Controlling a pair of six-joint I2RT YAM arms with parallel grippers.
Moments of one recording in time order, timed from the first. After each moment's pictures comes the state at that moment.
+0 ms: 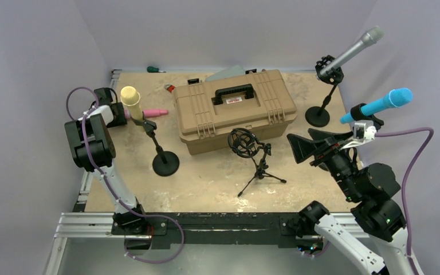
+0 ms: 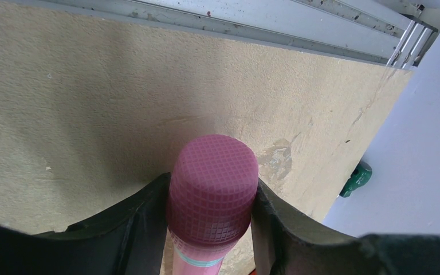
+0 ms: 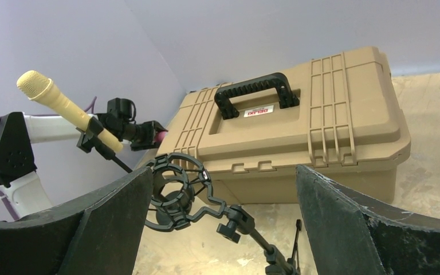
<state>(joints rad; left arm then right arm) 0.34 2.00 1.31 -0.26 -0.14 -1.53 0.60 0.39 0.98 -0.48 0.16 0.45</state>
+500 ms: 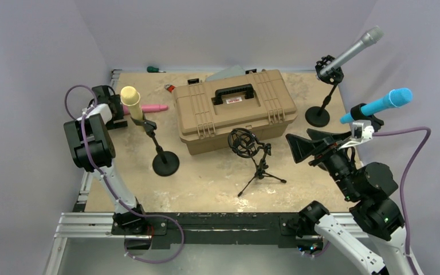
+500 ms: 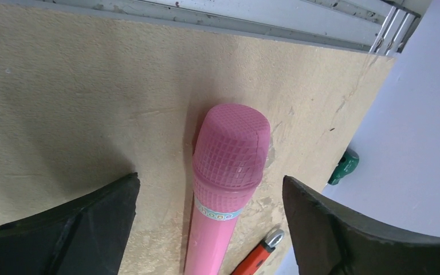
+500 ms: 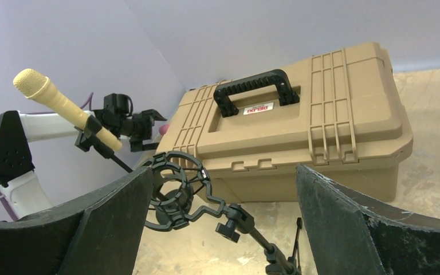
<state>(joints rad) 0.34 2.00 1.33 -0.26 -0.11 -1.52 0.60 0.39 0.97 -0.48 0.16 0.45</state>
